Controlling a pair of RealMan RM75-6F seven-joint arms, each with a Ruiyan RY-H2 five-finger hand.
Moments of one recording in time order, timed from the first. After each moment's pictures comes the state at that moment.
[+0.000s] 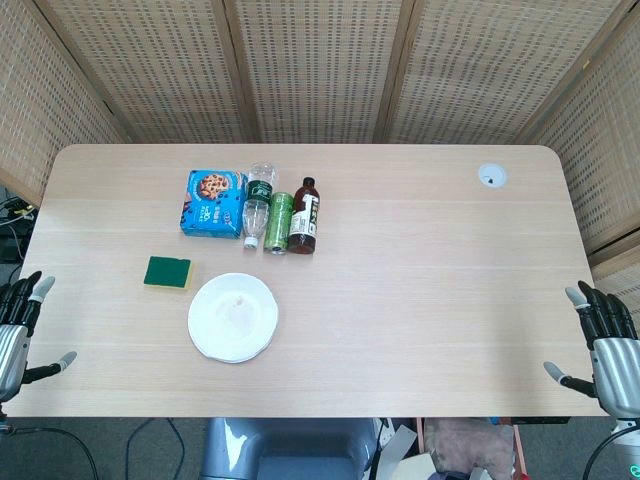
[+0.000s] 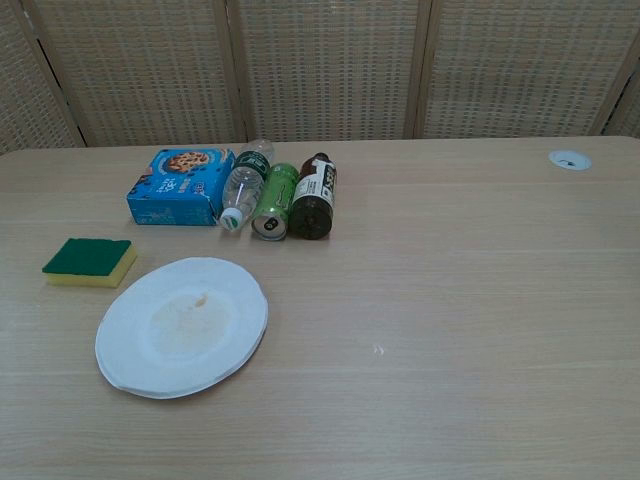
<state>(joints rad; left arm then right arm) -0.06 -1.07 -0.03 -1.75 1.51 1.52 0.11 0.03 -1.04 0.06 -1.67 -1.57 1.57 0.04</state>
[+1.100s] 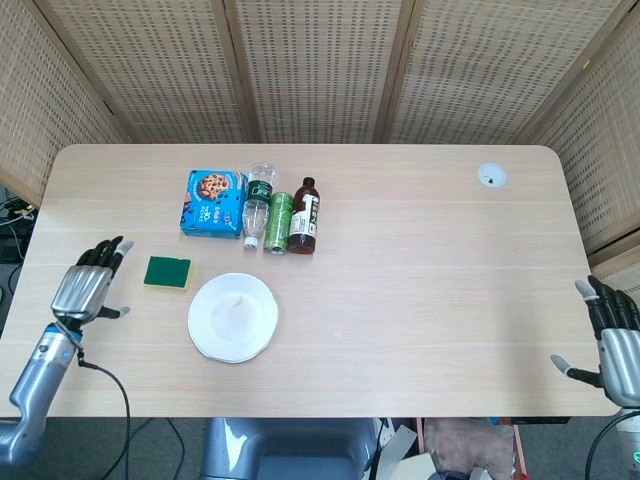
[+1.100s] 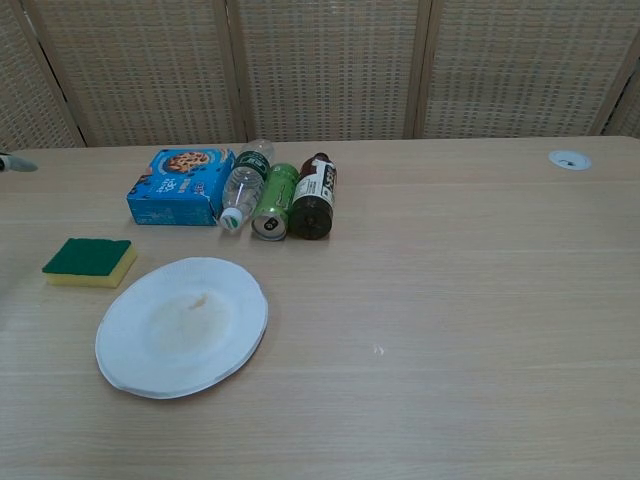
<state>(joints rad) -0.43 -1.36 -0.15 -1.28 1.30 0.98 0.13 0.06 -1.04 0.09 -1.65 -1.47 1.49 0.05</state>
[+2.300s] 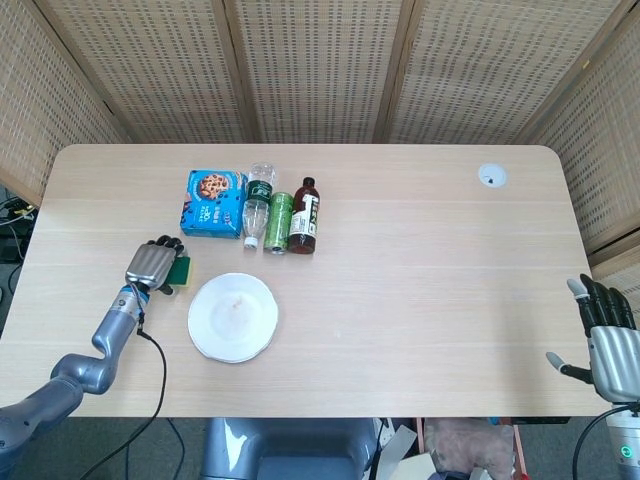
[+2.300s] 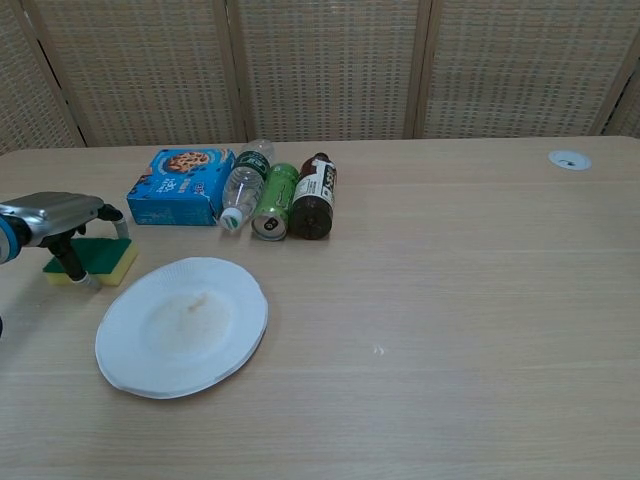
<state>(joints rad) -0.71 -1.77 -0.13 -0.65 1.32 0.70 -0.04 0.07 -1.08 0.09 -1.64 -1.47 1.49 -0.03</state>
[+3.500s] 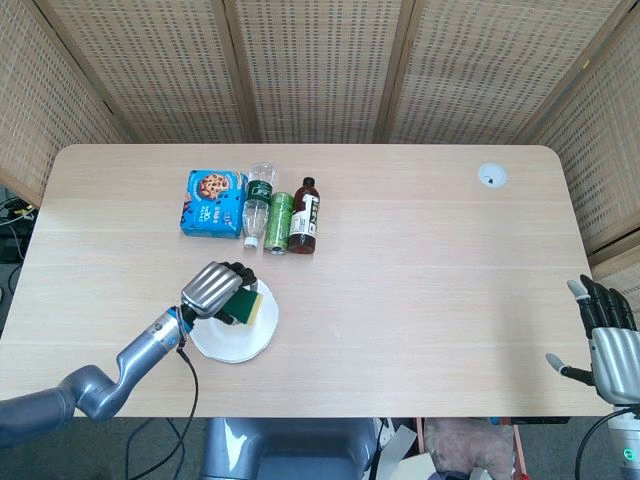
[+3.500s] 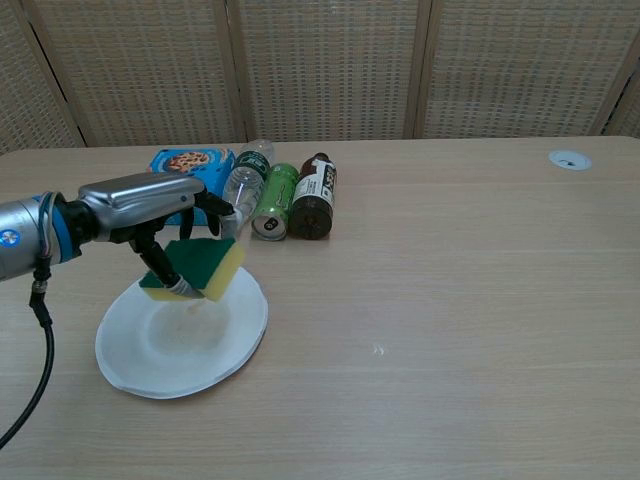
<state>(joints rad) -0.76 -1.58 -0.07 -1.25 1.52 0.91 -0.07 0.06 -1.07 0.09 -1.65 -1.48 1.50 0.00</state>
